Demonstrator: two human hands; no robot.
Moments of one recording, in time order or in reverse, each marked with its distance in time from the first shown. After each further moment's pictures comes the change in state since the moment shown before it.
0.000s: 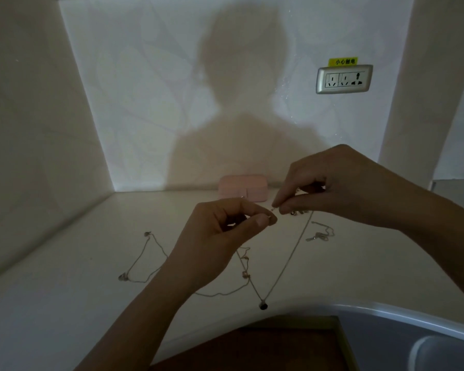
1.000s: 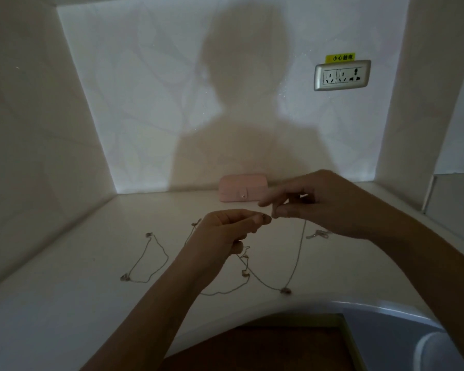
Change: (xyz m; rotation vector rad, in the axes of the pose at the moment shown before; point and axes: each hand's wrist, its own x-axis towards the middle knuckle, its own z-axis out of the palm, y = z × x) left_hand 0.018 -0.035 0.015 -0.313 -0.012 -0.361; right_hand -0.007 0.022 0.030 0.252 0.010 0.159
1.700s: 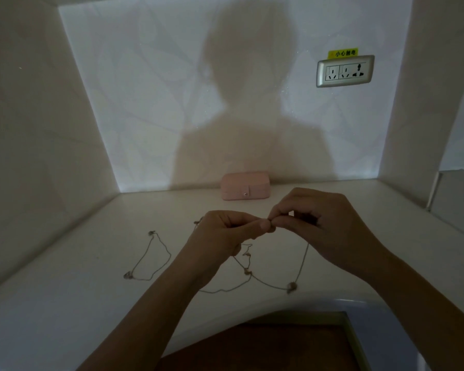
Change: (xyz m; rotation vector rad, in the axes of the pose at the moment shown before) left_hand -0.005 0.003 -0.002 0.169 -0.016 0.052; right_hand -0.018 0.017 0.038 -0.043 0.302 -0.187
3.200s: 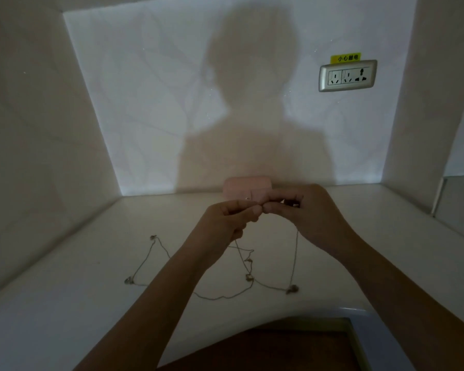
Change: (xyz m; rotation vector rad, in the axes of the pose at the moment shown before) left_hand 0.045 -0.020 -0.010 -0.163 0.009 -0.039; right_hand 0.030 0.022 0.017 0.223 0.048 0.235
